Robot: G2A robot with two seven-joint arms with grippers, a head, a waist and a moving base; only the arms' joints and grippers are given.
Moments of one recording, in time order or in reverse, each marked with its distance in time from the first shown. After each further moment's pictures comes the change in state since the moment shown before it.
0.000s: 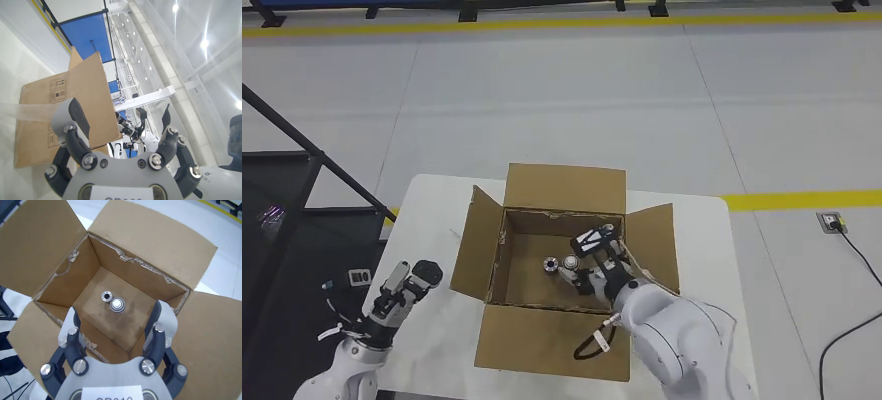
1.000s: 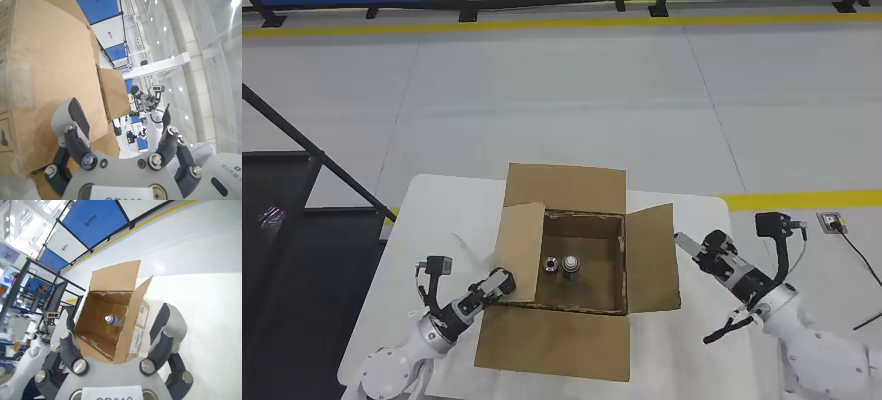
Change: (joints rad) left arm -0.129 -0.017 0.291 0.001 0.253 0.100 0.024; right arm -0.141 0.060 0.641 0.024 0.767 -0.006 -0.062
